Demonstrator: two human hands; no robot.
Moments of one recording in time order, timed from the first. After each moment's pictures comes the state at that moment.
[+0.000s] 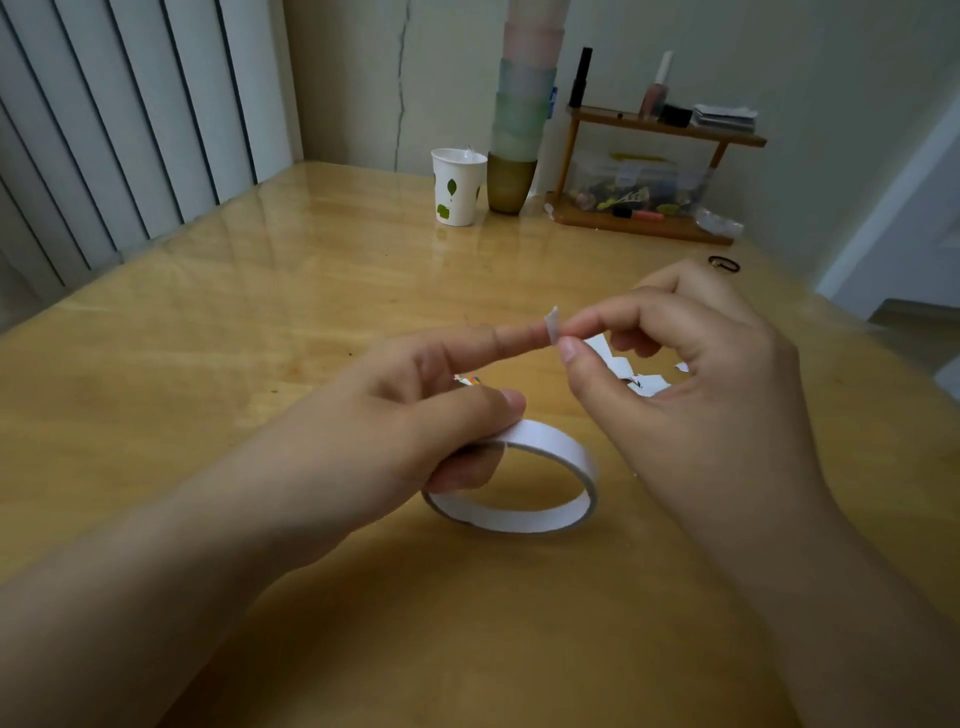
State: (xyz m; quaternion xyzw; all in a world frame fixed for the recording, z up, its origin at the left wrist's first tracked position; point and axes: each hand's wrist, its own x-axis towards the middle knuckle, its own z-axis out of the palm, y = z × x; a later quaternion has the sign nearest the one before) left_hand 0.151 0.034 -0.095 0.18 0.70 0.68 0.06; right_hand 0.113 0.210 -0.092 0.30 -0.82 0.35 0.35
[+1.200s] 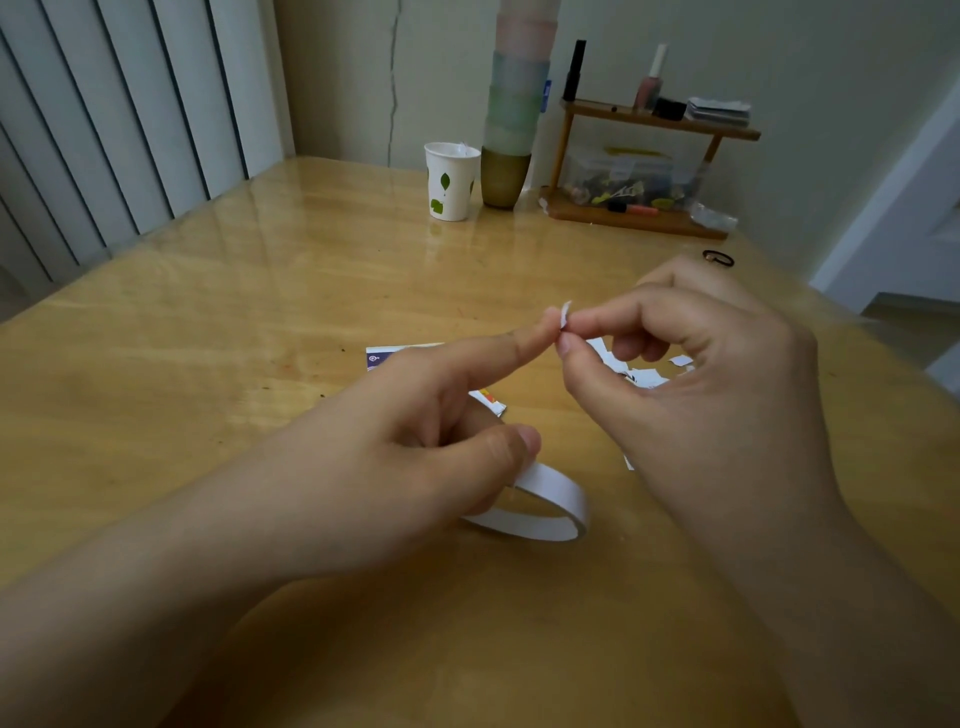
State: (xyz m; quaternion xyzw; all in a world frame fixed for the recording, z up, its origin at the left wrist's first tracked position) left_hand 0.156 0.036 -0.100 0.23 0.76 0.61 0.04; right_hand 0.117 0.209 -0.089 0.29 -0.81 0.34 0.38
